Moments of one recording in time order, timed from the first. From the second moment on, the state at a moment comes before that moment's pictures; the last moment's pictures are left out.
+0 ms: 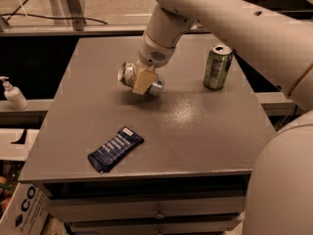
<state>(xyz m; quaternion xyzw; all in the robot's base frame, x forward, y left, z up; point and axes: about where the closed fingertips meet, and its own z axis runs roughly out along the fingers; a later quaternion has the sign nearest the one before) 0.615 0.038 0.845 -0.71 0.67 0.12 0.17</state>
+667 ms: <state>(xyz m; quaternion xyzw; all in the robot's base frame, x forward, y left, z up) 0.616 0.041 0.842 -0.72 0.67 0.12 0.17</state>
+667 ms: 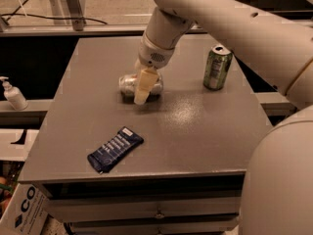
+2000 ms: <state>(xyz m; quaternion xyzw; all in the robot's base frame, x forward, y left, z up) 0.620 0.002 0.872 -0.60 0.71 0.21 0.29</state>
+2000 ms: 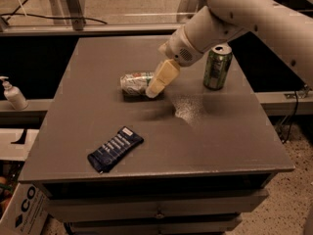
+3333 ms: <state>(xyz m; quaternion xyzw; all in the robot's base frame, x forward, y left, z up) 0.610 -0.012 0.881 -0.54 0.72 0.25 0.36</state>
